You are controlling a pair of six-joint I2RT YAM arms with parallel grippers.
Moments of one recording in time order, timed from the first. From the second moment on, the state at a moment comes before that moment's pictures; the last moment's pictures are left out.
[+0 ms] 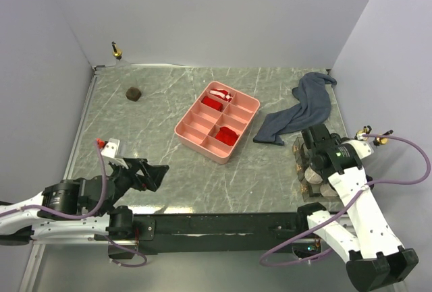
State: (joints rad) left arm -1.46 0.32 0.78 -0.80 -0.88 -0.75; right arm 0.23 0.85 0.94 -1.35 0.73 1.34
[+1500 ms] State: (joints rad) left arm -1.47 0.28 0.78 -0.79 -0.89 -0.75; right arm 0.12 0.83 0.89 -1.34 0.72 1.43
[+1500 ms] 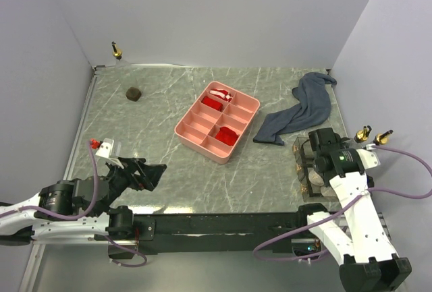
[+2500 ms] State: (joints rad) left arm -1.47 0.28 0.78 -0.79 -0.89 -0.75; right arm 0.09 0.73 0.87 -1.33 0.63 1.26
